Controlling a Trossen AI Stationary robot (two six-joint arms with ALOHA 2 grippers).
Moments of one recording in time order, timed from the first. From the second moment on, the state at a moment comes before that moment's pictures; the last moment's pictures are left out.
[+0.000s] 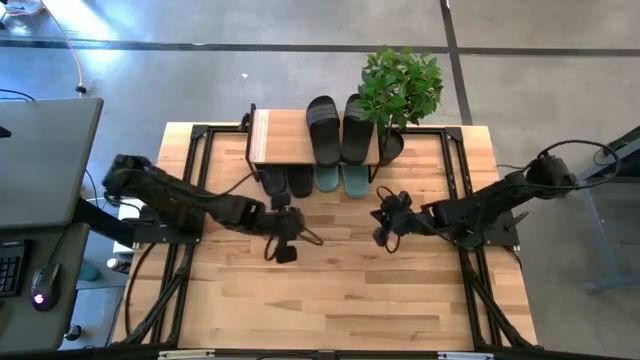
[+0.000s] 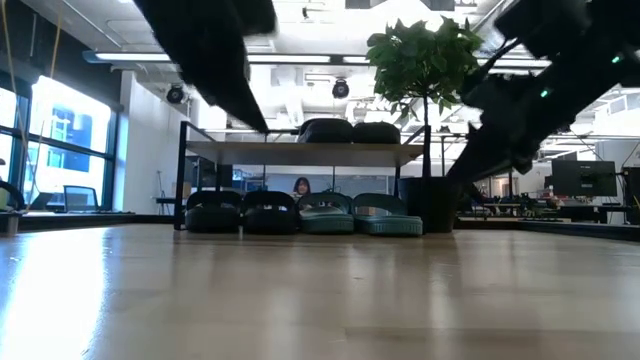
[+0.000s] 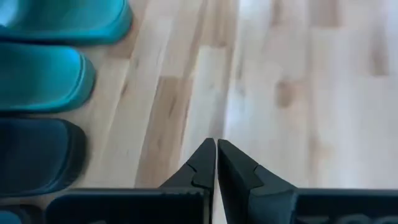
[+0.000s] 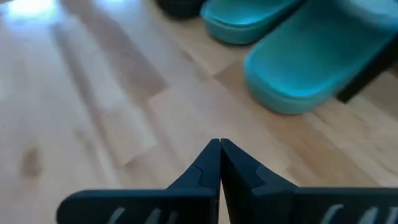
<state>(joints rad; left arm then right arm) -0.10 1.52 0.97 -0.39 -0.30 -0.25 0.22 1.29 0.44 0.07 0.53 0.65</state>
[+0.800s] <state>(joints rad) -0.18 1.23 0.97 -0.53 -0.31 -0.37 -0.07 1.67 0.44 0.50 0.40 0.61</state>
